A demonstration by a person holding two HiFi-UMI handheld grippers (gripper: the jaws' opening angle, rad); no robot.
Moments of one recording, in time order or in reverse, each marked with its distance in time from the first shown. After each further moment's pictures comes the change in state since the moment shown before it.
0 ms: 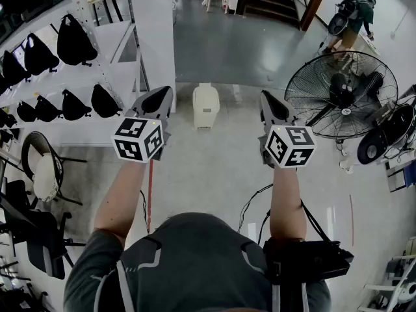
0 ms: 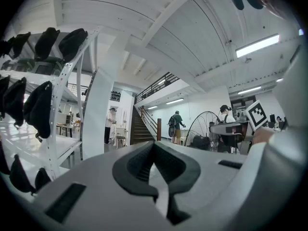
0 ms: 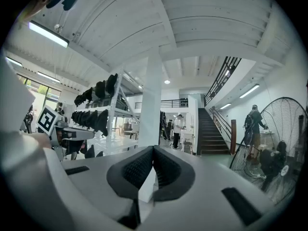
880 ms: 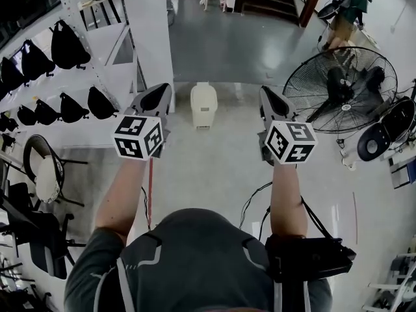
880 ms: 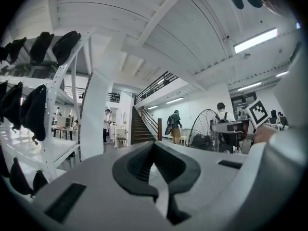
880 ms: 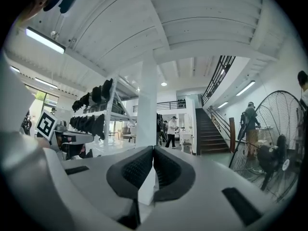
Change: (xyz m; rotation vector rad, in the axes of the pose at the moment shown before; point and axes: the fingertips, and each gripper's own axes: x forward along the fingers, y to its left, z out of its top) left arm 0.016 -0.024 -0.005 0.032 -0.007 0.011; right arm -0.014 -0.028 -0.009 0.047 -0.040 -0.012
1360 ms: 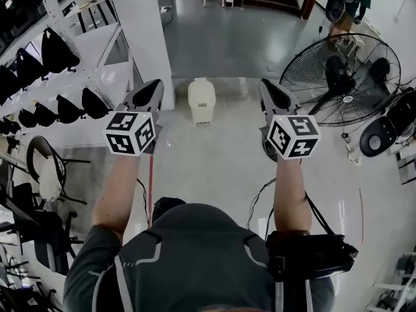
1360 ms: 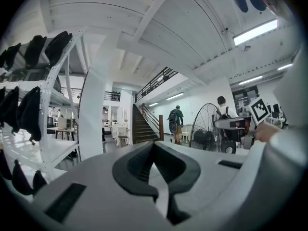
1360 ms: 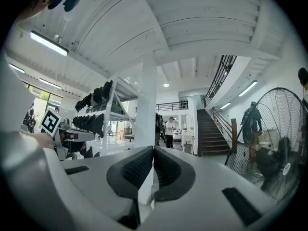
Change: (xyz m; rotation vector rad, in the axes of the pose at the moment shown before) left arm 0.040 -0.045 -0.006 0.029 0.048 0.028; right arm -0.020 -0.072 -0.009 -0.010 -0.008 0.040
